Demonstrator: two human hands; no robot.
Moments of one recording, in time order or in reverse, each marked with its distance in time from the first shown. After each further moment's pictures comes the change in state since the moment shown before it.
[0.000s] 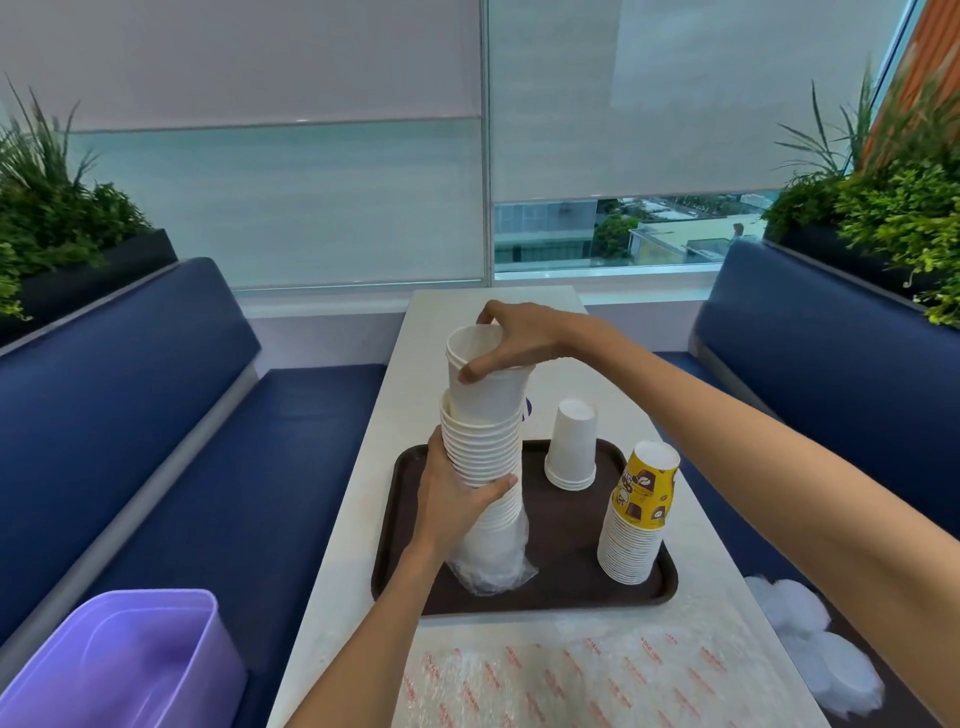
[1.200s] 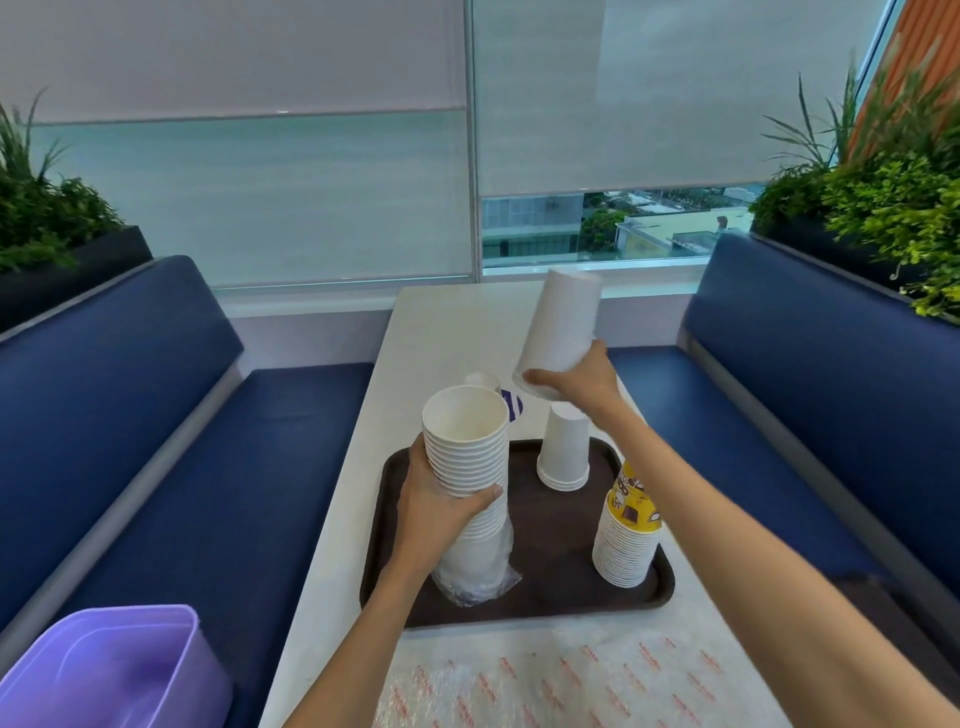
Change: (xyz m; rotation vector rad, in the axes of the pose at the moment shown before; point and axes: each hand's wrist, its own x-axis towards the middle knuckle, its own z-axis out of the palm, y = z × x) left_hand 0.001 -0.004 -0.007 0.023 0.011 -0.090; right_hand 0.003 0.088 0.066 0.729 0.568 0.449
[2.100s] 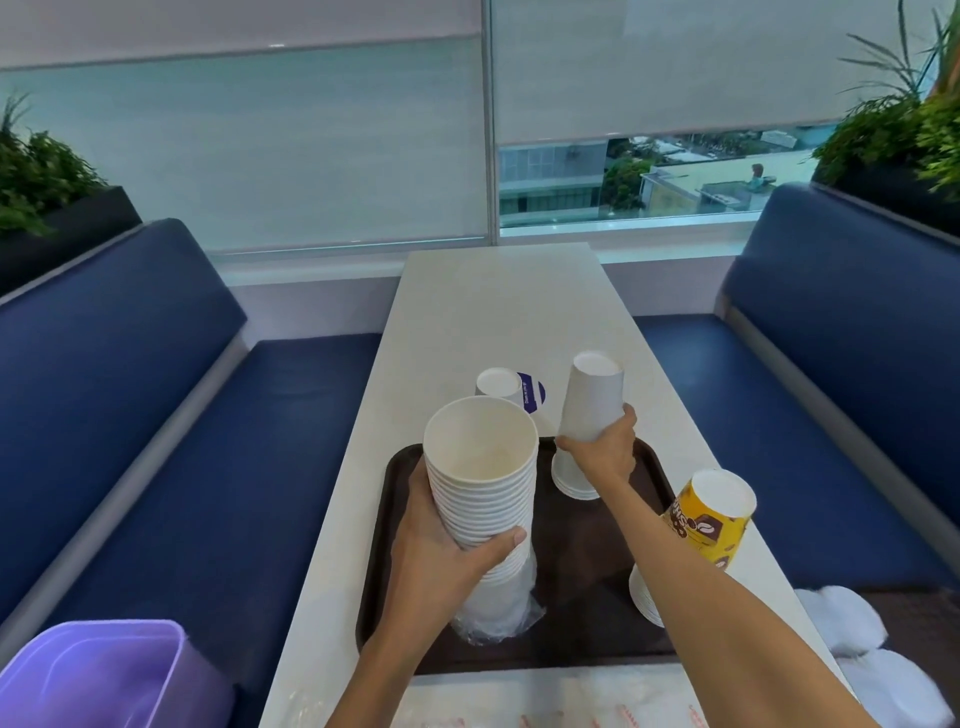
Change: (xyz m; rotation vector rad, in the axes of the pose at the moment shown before) left_hand 0.010 -0.011 0.003 0.059 -0.033 -0.030; right_hand 0.072 0.141 0.090 -0.041 0.202 0.199
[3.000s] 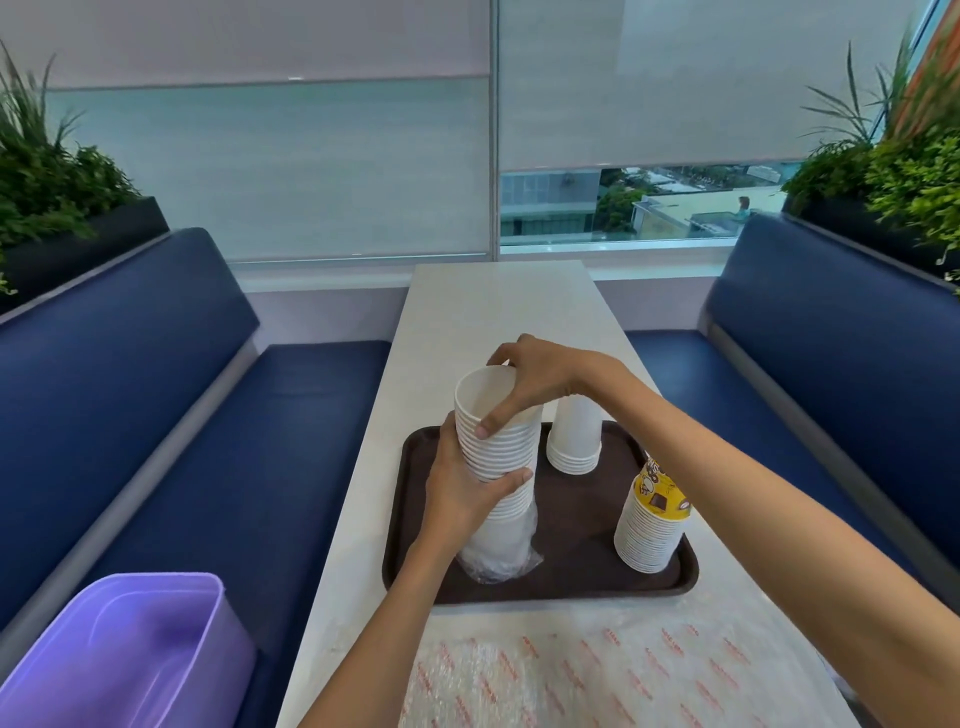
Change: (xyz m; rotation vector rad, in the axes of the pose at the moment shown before) left_hand -0.009 0.017 -0.004 -0.024 -0.030 0.013; right_hand -0.126 -0.177 -0.088 -0.796 -0.781 -0.617
